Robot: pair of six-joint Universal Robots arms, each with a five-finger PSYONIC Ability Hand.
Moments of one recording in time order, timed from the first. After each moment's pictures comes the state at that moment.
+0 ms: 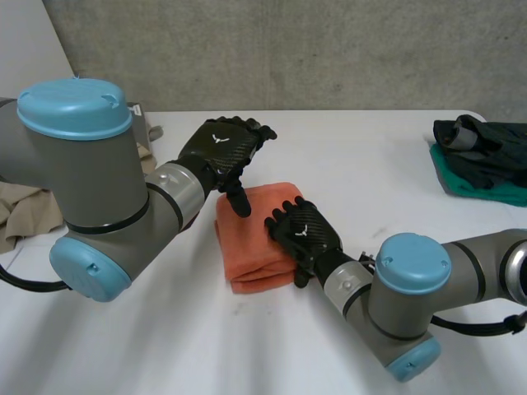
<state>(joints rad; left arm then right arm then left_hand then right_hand) 4.12 -2.05 -1.20 3.08 -1.45 3.34 2.17 -0.87 1.61 -0.59 1.32 2.59 0.19 0.21 0.21 0.20 0.05 0.43 0.42 0.43 0.43 0.14</state>
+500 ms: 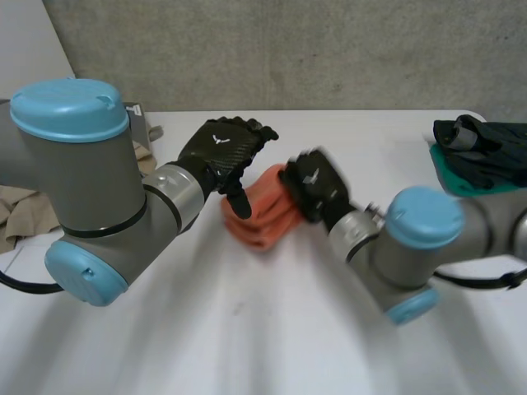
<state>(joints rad) 4.12 -2.03 -1.22 3.08 -1.44 3.35 2.13 -0.85 1.41 -0.58 1.32 2.64 0.19 0.21 0.21 0.20 0.05 1.01 1.15 1.16 1.20 0.91</state>
